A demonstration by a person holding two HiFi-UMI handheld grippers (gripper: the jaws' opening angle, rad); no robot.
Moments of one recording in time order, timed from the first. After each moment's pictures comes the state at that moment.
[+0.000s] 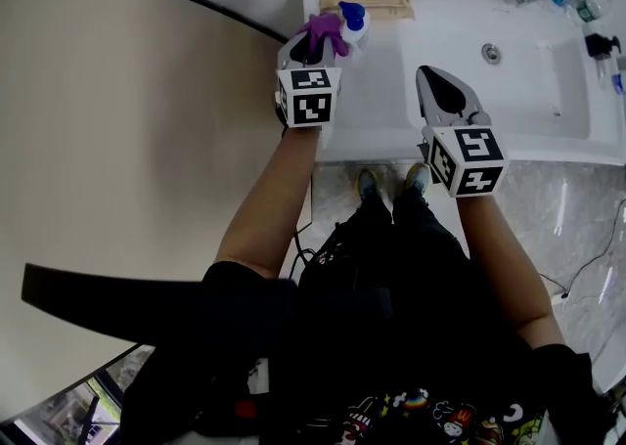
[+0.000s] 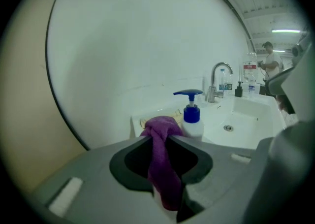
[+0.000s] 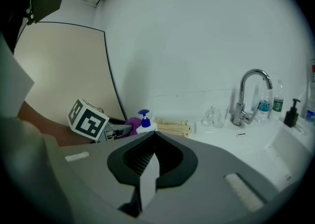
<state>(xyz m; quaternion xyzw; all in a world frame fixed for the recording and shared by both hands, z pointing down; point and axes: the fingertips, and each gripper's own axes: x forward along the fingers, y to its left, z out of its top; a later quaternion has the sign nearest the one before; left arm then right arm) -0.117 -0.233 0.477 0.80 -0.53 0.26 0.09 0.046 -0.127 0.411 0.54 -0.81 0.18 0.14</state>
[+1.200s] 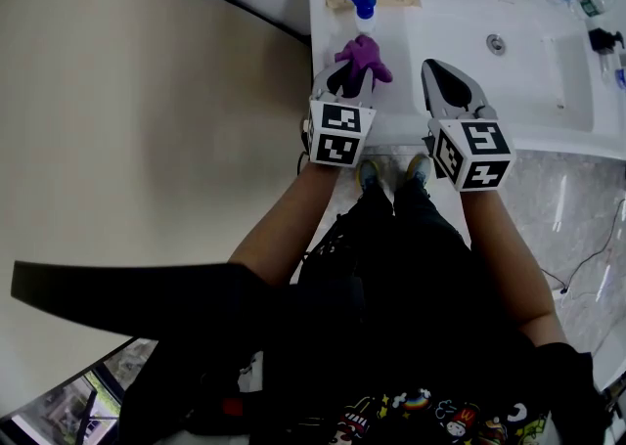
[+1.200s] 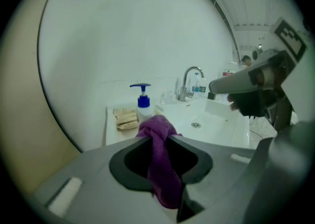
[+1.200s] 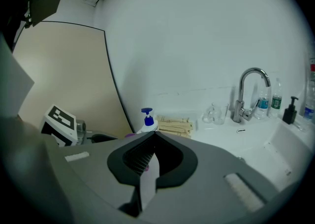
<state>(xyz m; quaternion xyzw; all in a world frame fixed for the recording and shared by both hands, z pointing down) -0.062 -0.133 0.489 0.85 -0.44 0.25 0.13 0.041 -0.112 0.418 0.54 -0.81 0.19 0.14</state>
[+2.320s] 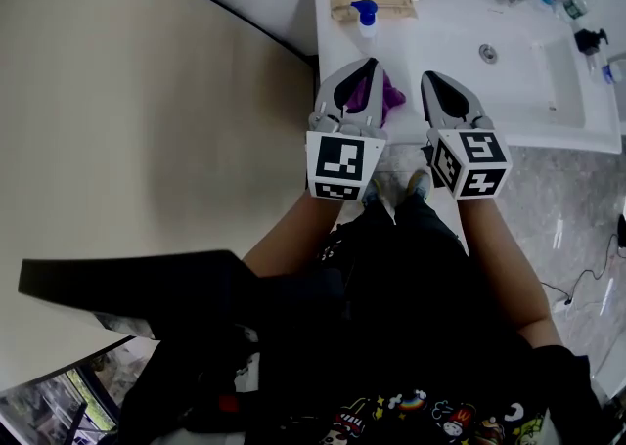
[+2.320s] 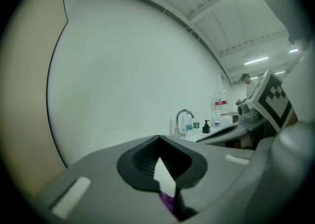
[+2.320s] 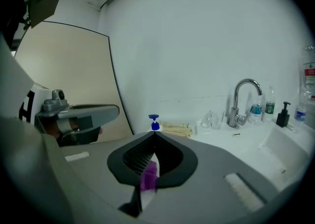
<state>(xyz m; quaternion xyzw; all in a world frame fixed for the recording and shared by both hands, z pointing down) -0.055 -0.087 0.342 0.89 -0.45 0.07 0.01 0.030 -0.074 0.388 0.55 -0.81 0.16 0.11</state>
